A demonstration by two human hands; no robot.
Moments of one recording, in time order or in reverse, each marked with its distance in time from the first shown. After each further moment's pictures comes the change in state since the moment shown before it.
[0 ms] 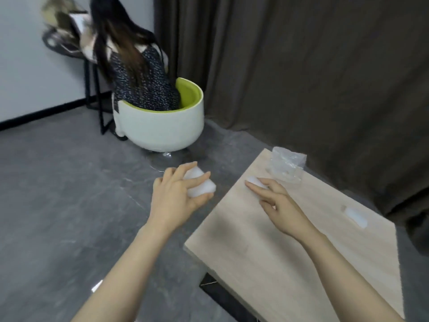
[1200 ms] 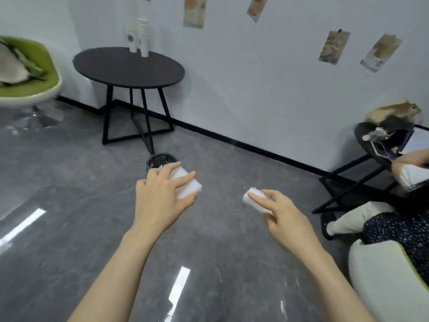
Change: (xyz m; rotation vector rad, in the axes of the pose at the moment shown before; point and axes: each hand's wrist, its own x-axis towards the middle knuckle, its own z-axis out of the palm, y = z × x) left_hand -0.178 -0.456 -0.390 0.469 0.635 -1.140; right_hand 0.326 -0.608 0.344 -0.215 -0.463 -0.994
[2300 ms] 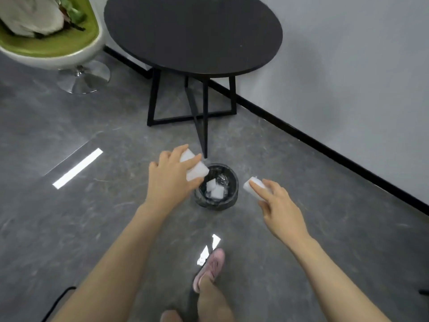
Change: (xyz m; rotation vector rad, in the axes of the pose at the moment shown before) left_hand 0.486 -0.364 0.143 0.223 -0.243 -0.287; right_hand 0.629 -0.118 0.243 0.021 -0.262 -0.199
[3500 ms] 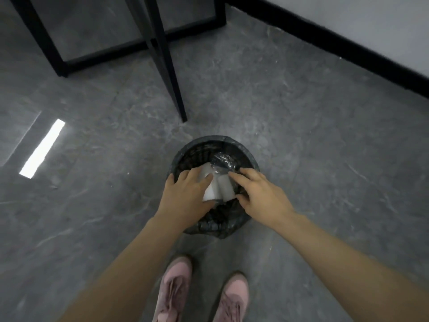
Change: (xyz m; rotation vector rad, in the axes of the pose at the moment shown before) left_hand 0.244 -0.055 0.453 0.094 -0.569 0.244; right_hand 0.304 0.161 0.363 -0.004 -0.357 0.089
